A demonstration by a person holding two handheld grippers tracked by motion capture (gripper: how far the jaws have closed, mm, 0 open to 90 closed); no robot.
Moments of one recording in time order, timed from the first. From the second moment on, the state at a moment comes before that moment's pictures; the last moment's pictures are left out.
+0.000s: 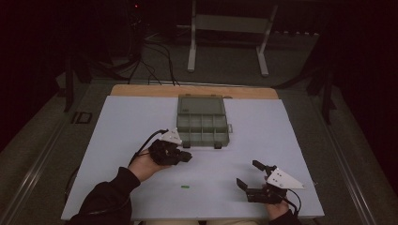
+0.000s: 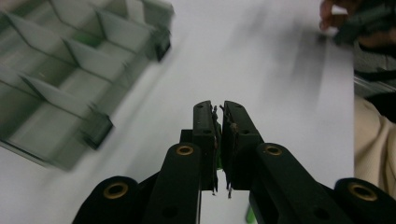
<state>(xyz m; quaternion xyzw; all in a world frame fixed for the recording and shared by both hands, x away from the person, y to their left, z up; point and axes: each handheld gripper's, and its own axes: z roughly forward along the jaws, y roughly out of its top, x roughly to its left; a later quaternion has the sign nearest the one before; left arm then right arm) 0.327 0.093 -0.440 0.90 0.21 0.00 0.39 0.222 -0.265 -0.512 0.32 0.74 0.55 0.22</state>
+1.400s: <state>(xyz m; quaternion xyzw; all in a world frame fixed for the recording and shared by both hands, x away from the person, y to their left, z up) 0.409 0.049 -0.399 0.85 0.29 0.07 0.42 0.222 -0.266 -0.511 0.32 0.73 0.56 0.22</state>
